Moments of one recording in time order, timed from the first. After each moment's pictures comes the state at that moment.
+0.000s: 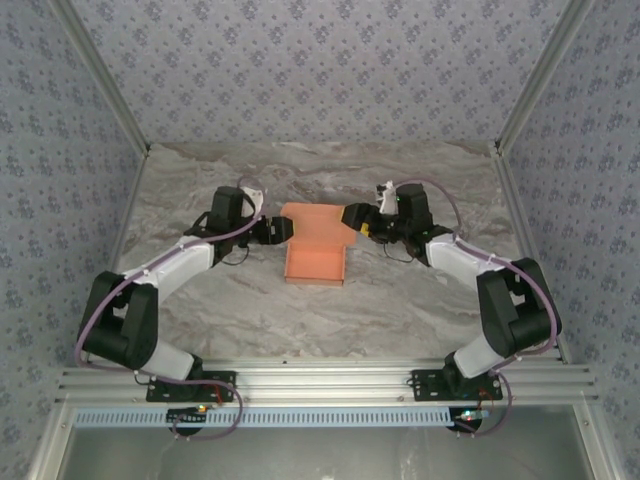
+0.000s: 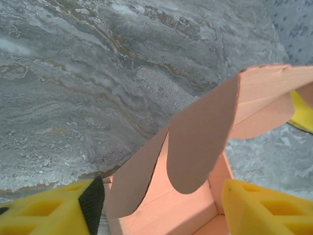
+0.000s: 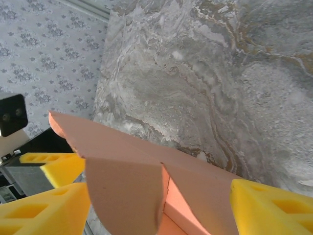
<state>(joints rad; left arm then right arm) -0.37 1.47 0.87 -0.08 0.46 -0.37 0.38 1.54 0.86 0.16 -0.59 0.76</state>
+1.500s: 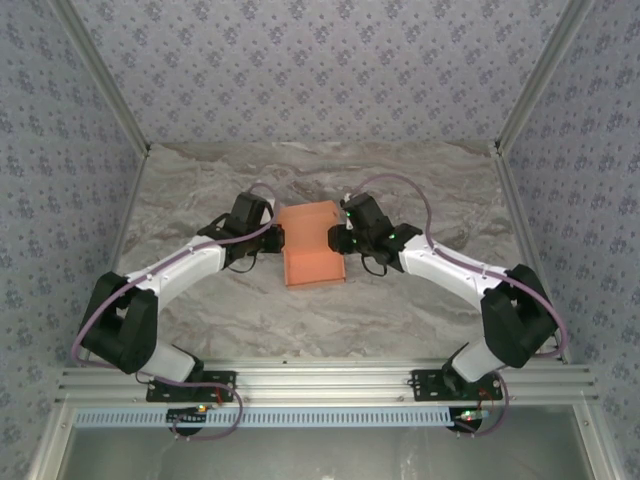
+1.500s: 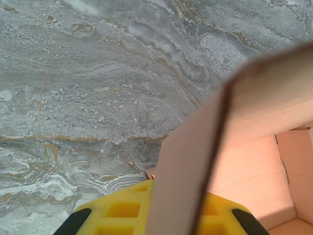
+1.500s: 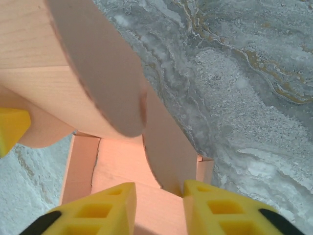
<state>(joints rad) -0.51 1.46 0.93 -0.32 0.07 -0.40 0.70 1.52 1.05 -0.32 0.02 0.49</state>
